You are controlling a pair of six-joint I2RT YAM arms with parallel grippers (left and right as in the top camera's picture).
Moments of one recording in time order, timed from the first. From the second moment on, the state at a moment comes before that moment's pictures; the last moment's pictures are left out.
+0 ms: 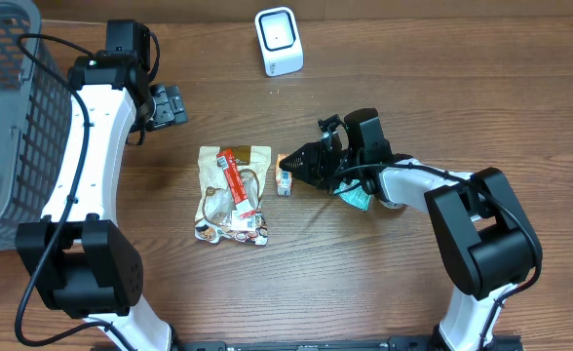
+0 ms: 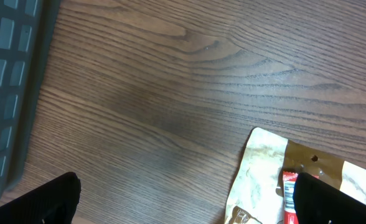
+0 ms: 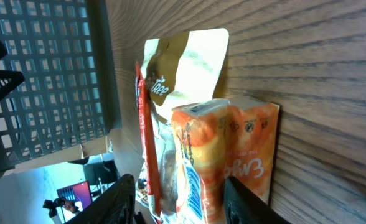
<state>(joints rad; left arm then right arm) 0.01 1.87 1.72 -1.14 -0.18 -0.33 0.37 1.98 0.98 0.18 -0.85 0.83</state>
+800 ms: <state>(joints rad) 0.01 1.87 1.72 -1.14 -0.18 -0.33 0.43 1.75 1.32 -0.62 -0.25 0.73</state>
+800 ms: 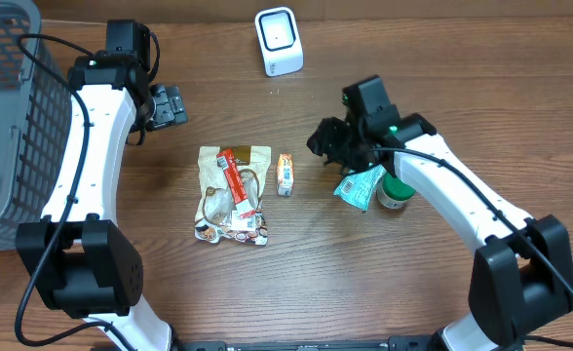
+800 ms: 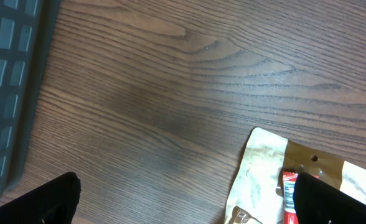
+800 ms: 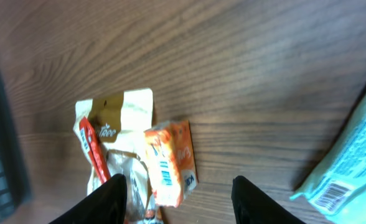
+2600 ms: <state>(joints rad) 0.01 1.87 1.72 -1.14 -0.18 -0.33 0.72 2.01 1.41 -0.66 0.11 0.65</state>
